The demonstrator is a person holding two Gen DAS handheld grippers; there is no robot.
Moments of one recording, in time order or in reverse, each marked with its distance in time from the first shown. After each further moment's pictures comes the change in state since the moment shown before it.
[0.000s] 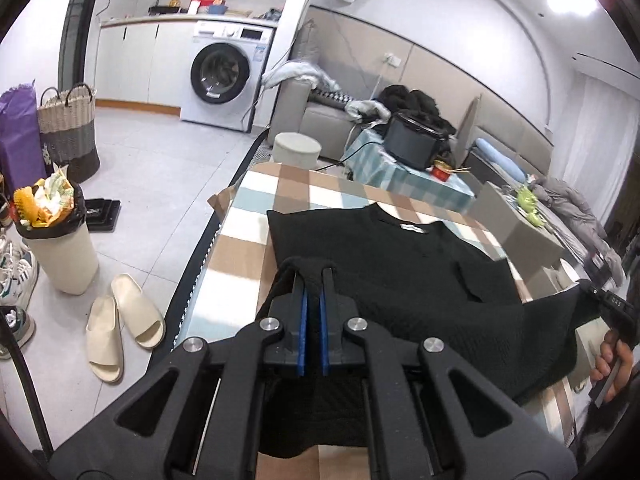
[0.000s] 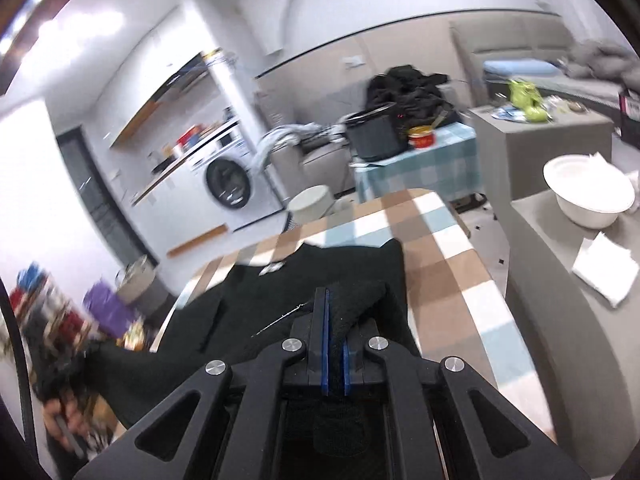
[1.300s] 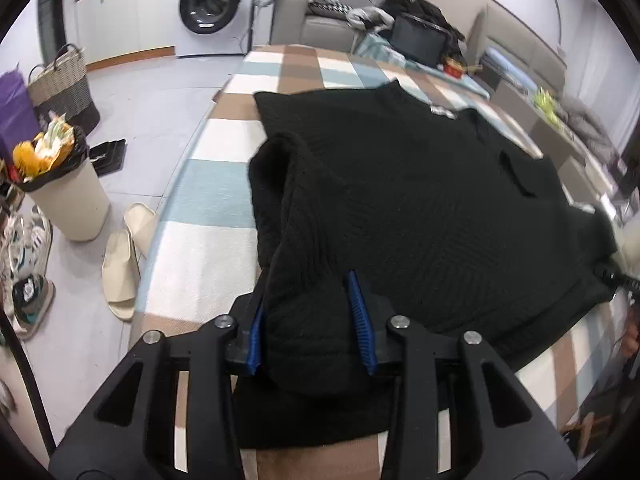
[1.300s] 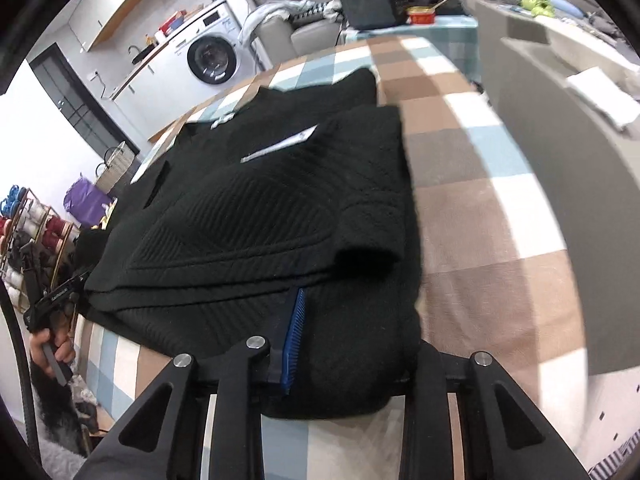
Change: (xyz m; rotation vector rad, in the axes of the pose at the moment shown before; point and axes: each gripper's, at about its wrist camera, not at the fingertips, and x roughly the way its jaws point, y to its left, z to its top) left arm 0.018 0.007 -0.120 0.093 0.284 0.057; right arm -0.009 -0.034 -0.121 -0.096 0.431 -0.059
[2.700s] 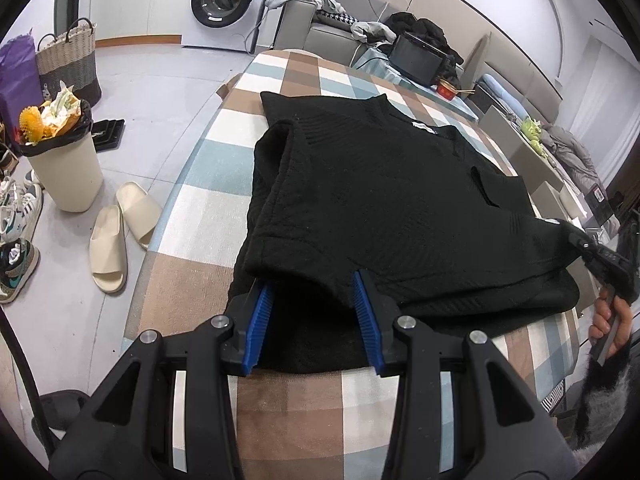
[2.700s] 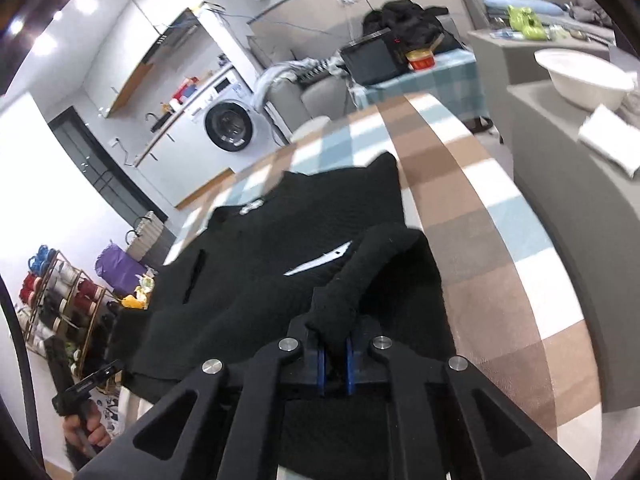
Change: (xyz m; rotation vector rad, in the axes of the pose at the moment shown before) left arm -0.058 0.002 -0.031 -0.083 -0.013 -0.068; right arm -0.015 0.007 0.047 0.100 -0.209 0.141
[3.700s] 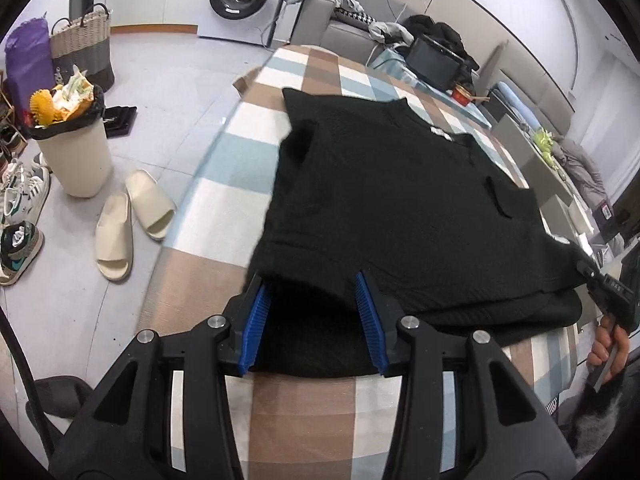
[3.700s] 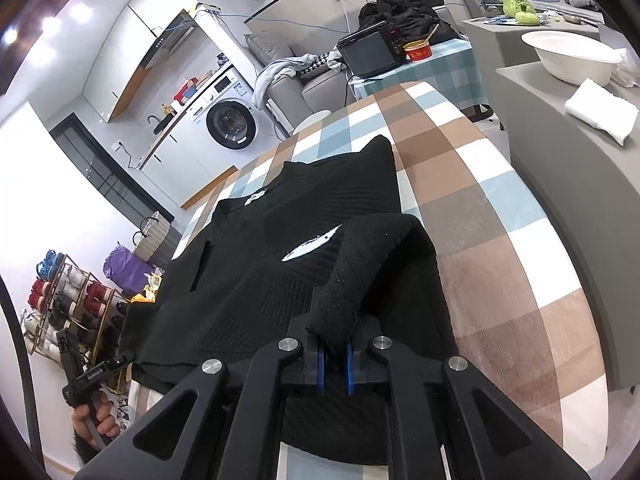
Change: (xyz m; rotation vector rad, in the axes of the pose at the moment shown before) left arm 0.007 0.016 0.007 -0.066 0.005 0.021; right arm -0.004 -0.011 -0.015 0.040 0.033 0.017
